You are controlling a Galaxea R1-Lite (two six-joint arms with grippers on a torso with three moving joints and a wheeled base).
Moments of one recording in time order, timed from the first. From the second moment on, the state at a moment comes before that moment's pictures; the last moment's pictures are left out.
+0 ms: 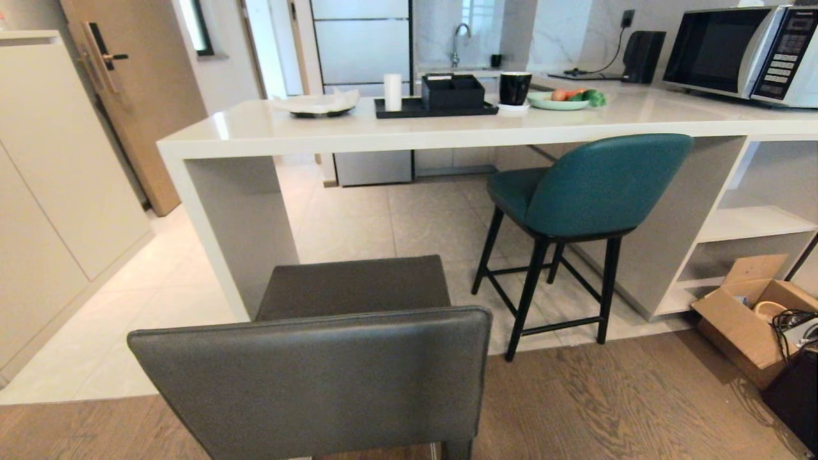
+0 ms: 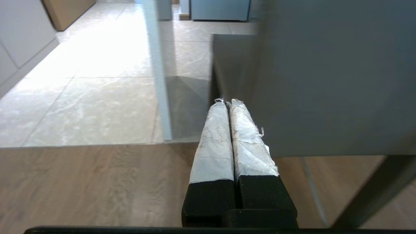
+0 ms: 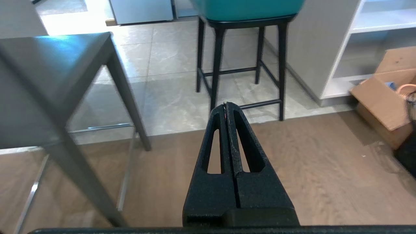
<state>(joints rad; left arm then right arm) 0.00 0.00 0.00 -0.01 0.01 -0.03 0.00 0.00 0.00 -0.01 0.00 0.00</state>
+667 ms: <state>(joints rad) 0.00 0.00 0.00 -0.01 0.01 -0.02 0.00 0.00 0.00 0.00 -0.01 -0.02</state>
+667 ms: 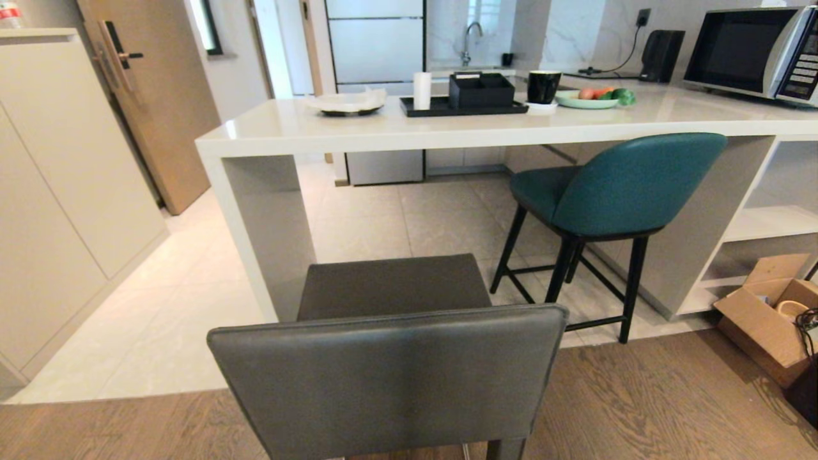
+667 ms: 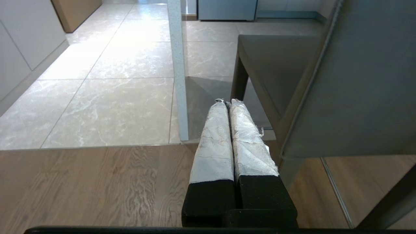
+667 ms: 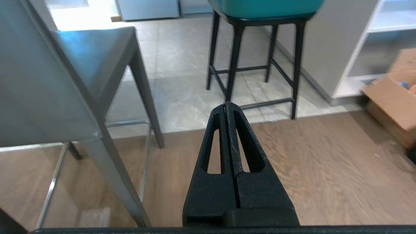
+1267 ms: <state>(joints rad) -0.02 0.57 -0.09 -0.44 0.00 -0.10 -0.03 0.50 -0.22 -0.22 -0.03 0.06</state>
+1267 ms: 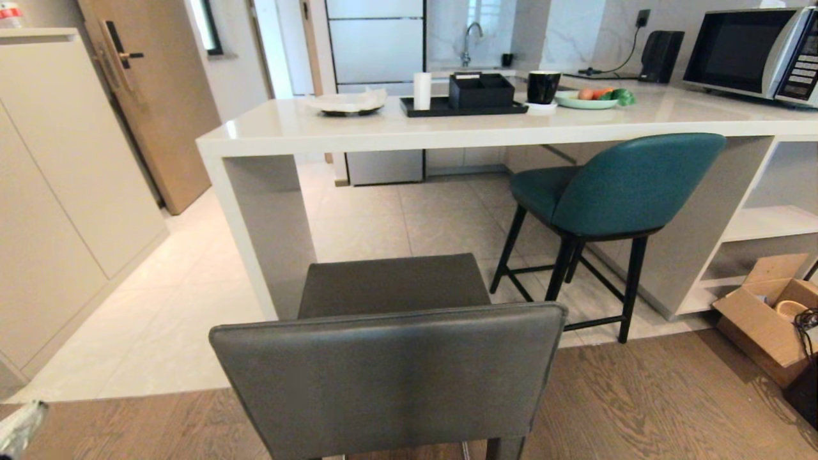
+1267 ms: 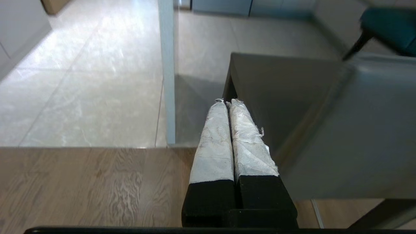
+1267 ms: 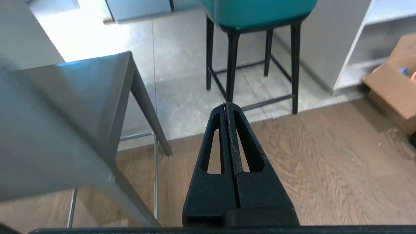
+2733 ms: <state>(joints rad) -0.29 1.73 -0.01 -1.53 0.02 -0.09 0.64 1.83 -0.28 -1.39 -0.33 0.07</state>
